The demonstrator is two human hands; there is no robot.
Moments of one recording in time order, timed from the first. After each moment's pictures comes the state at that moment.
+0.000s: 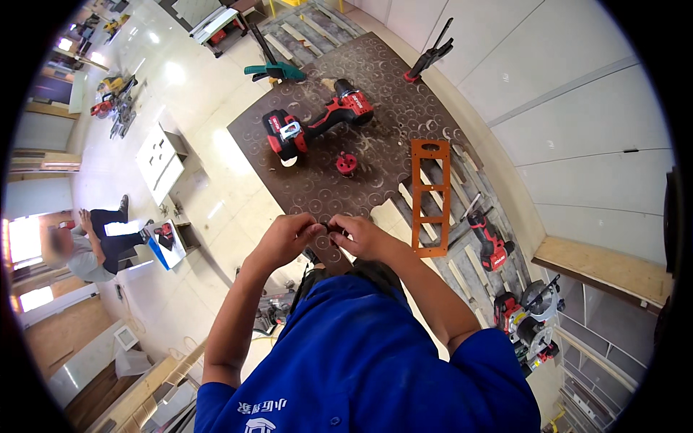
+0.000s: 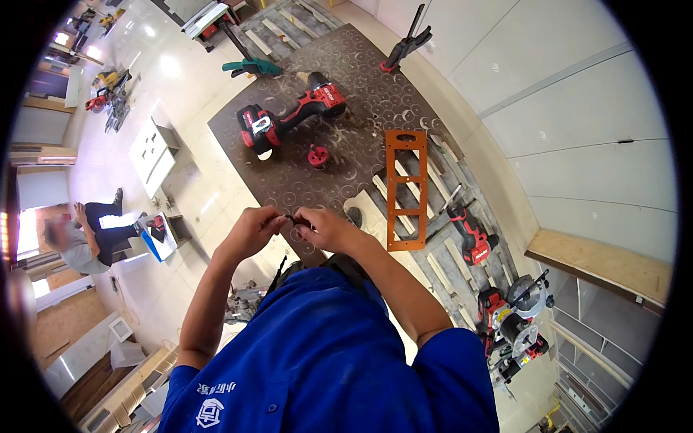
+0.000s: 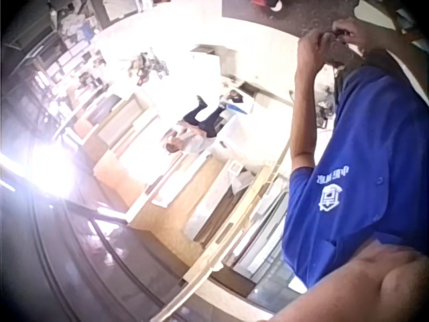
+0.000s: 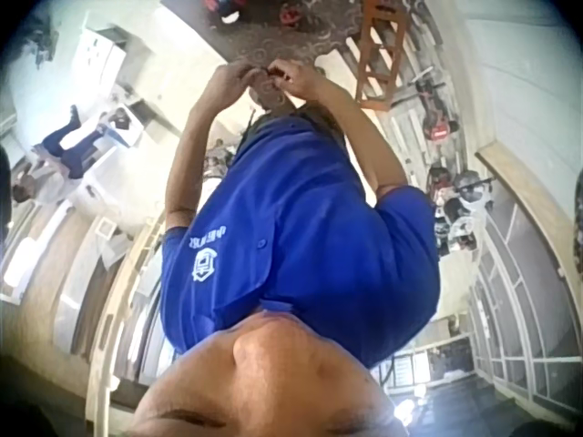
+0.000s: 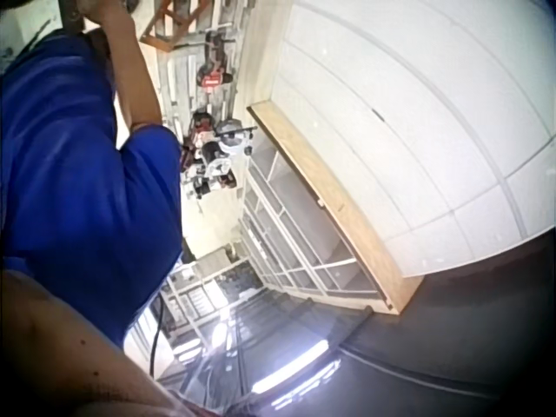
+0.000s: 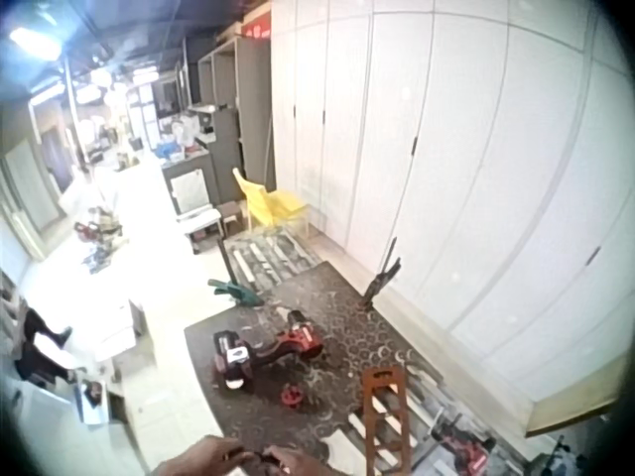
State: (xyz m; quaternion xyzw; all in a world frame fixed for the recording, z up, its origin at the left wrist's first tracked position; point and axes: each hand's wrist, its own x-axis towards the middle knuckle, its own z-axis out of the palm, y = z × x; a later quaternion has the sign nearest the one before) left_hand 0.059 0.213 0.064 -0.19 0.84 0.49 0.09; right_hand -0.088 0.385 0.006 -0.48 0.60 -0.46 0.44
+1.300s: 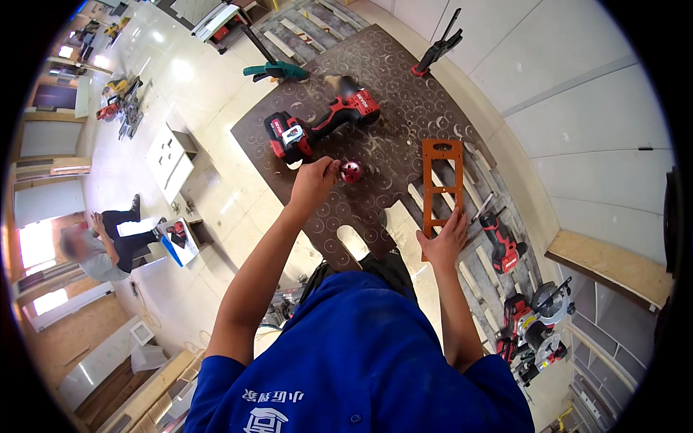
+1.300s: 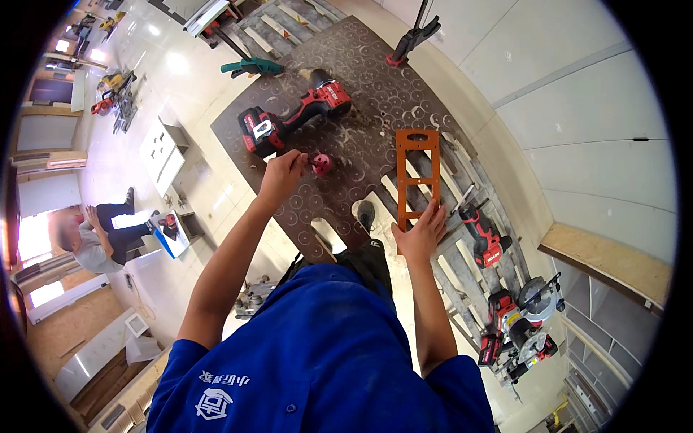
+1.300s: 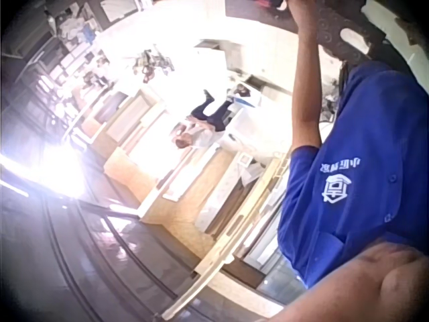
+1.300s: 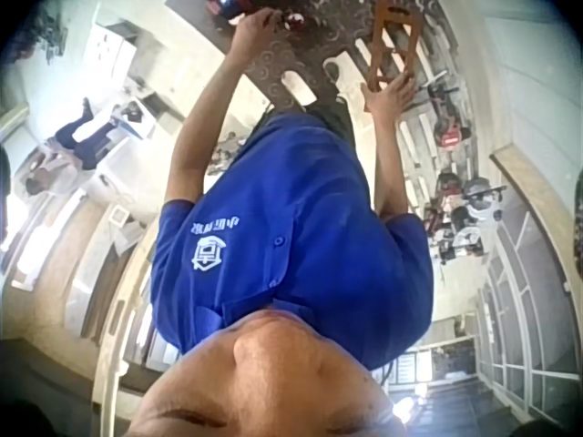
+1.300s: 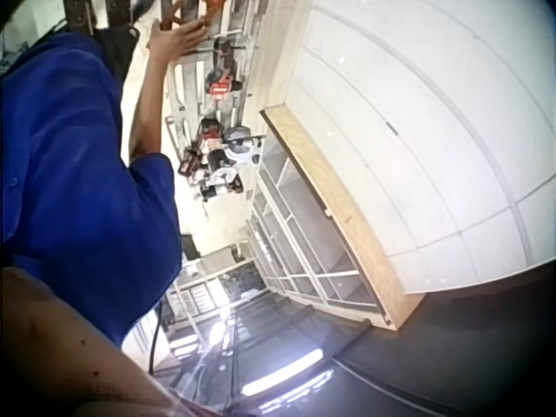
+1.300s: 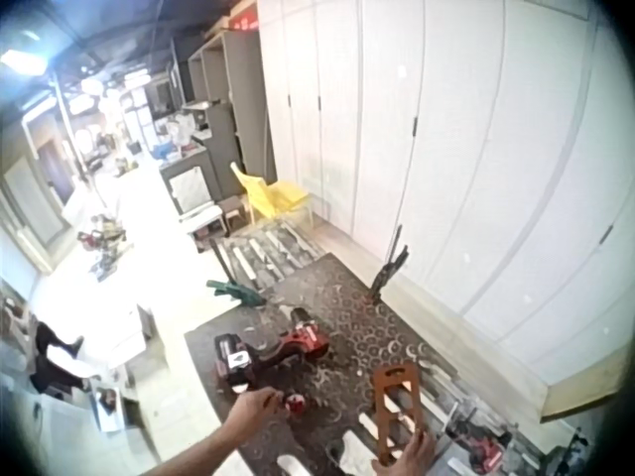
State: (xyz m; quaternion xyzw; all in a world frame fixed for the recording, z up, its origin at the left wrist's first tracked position) left_hand -0.050 0.179 -0.022 -0.26 0.85 0.45 -0.06; right_hand -0.125 0.522 -0.075 -0.14 0.98 -0.12 0.09
